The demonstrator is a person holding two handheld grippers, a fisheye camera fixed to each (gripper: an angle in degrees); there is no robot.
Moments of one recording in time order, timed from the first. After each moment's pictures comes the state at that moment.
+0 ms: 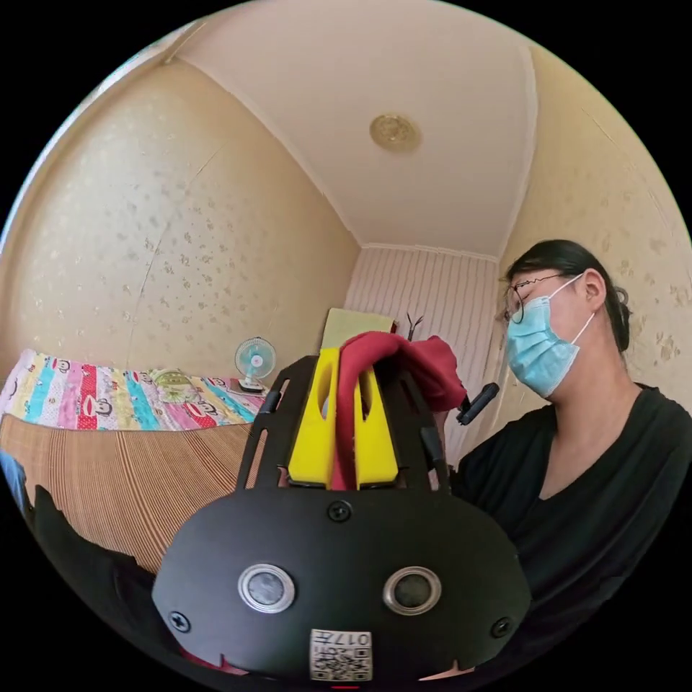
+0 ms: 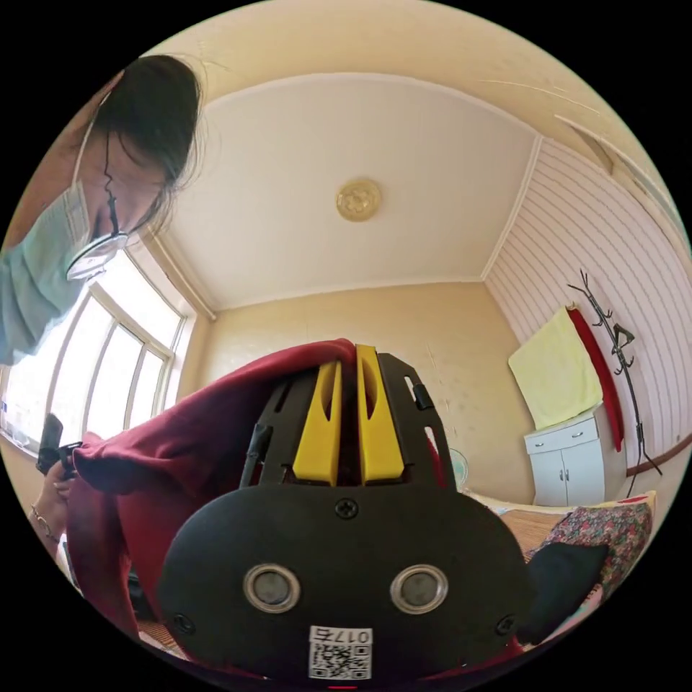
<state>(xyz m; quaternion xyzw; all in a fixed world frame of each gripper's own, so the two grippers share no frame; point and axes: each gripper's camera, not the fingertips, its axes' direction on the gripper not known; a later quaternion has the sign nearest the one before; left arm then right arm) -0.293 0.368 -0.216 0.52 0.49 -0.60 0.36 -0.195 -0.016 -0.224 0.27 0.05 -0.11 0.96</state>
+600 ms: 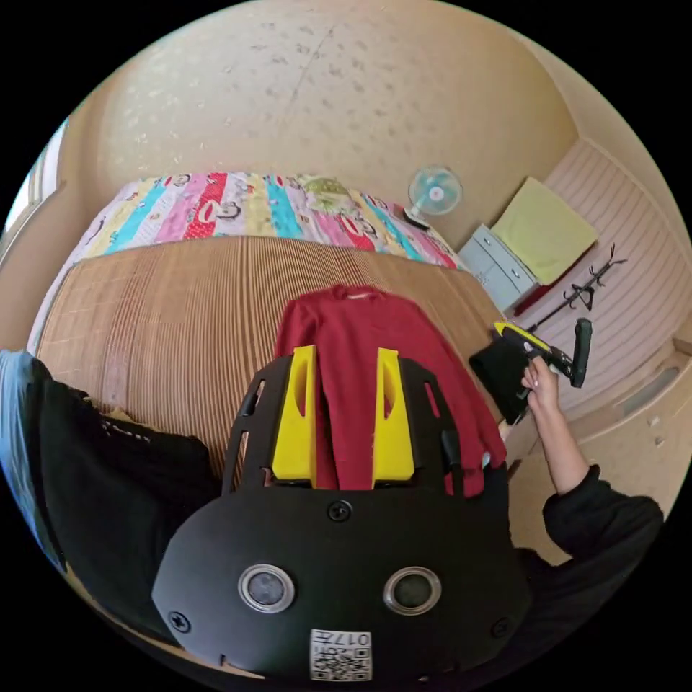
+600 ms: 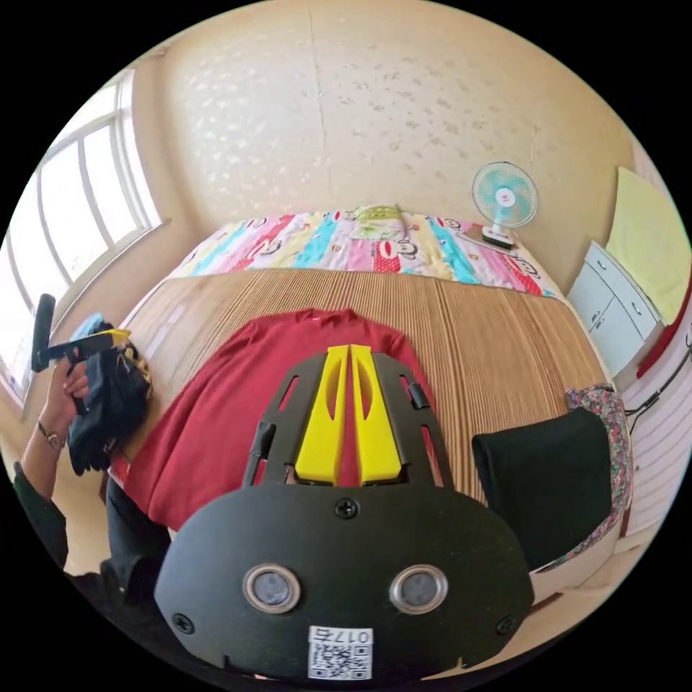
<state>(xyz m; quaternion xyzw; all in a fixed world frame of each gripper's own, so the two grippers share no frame) -0.095 0.079 0.093 0.08 0.69 -0.50 0.52 -0.018 0.236 0.238 -0.44 0.04 -0.13 0.89</state>
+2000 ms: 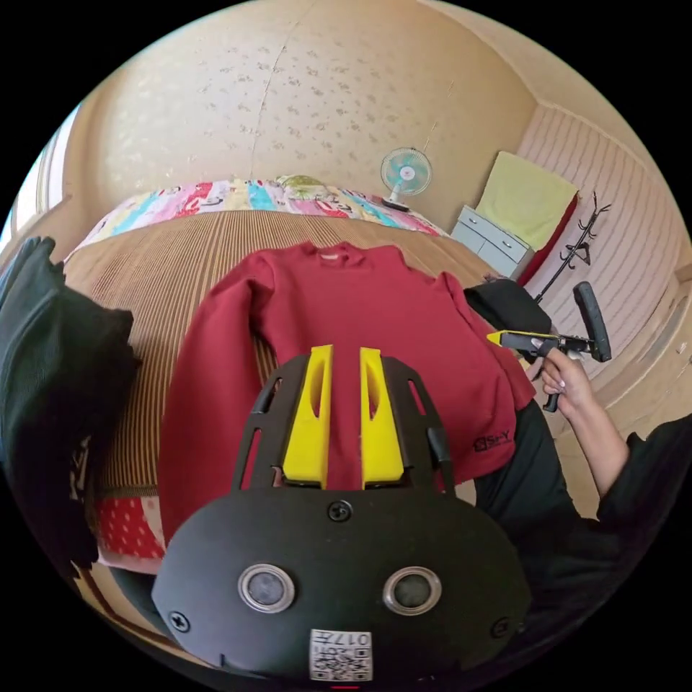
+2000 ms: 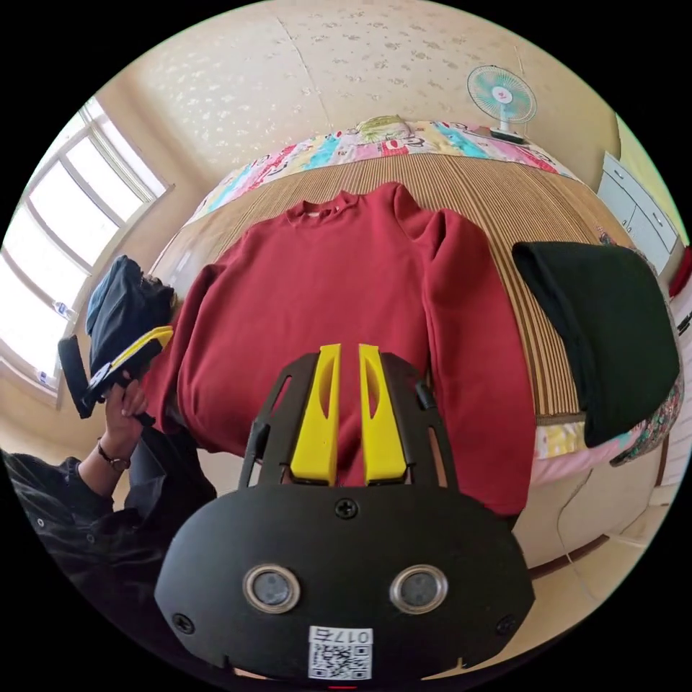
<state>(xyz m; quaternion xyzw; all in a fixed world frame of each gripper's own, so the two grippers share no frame) 0.040 0.184 -0.058 0.11 0.61 -0.54 0.57 0.179 0.242 0.121 -0.52 0.03 -0.03 0.85</state>
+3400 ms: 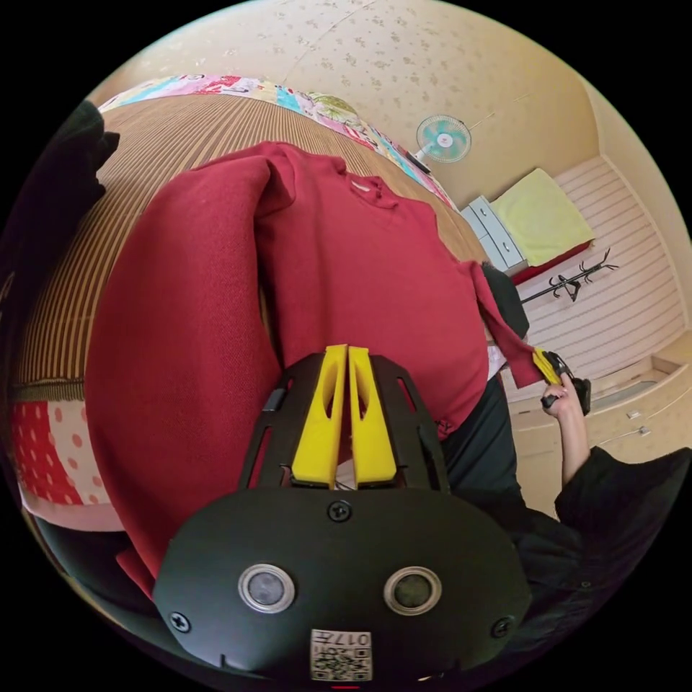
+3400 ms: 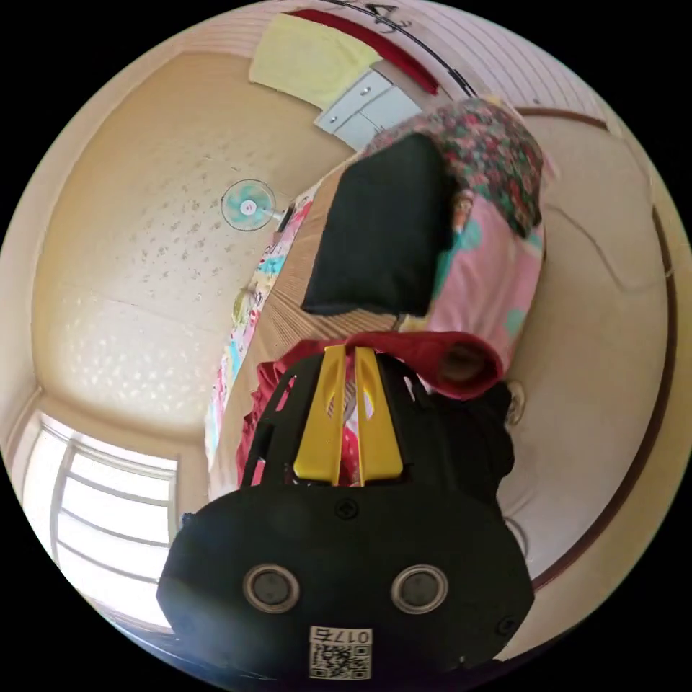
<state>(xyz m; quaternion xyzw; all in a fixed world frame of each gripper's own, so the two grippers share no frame) 0.091 0.235 -0.090 0.03 0.75 -0.51 0.42 0.528 0.003 -0.034 -0.22 0.22 0.35 0.88</state>
